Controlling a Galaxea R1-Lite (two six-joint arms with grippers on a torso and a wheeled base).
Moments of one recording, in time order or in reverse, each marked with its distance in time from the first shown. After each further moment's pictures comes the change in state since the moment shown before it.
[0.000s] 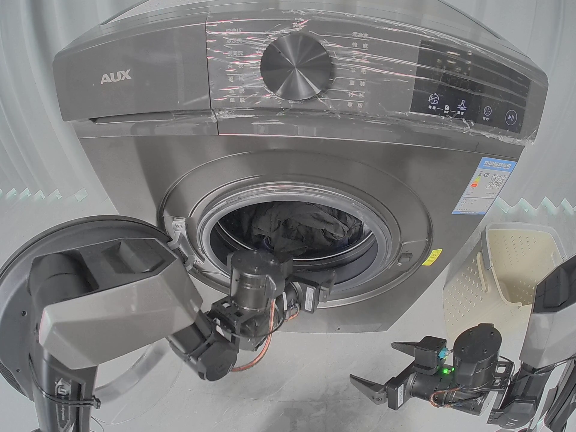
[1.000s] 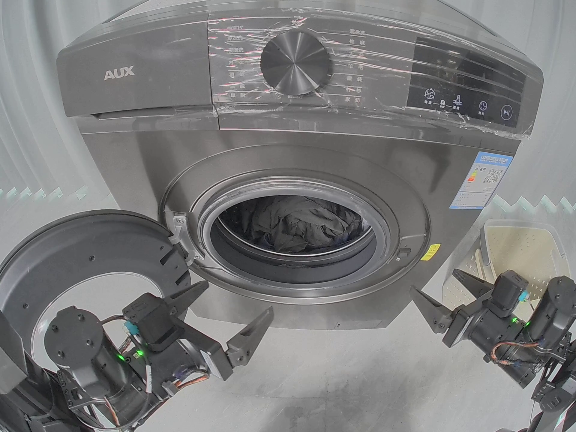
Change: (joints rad) left arm -0.145 -0.613 0.811 -0.373 0.103 -0.071; right arm -0.120 -0.394 -0.006 0.001 -0.150 0.027
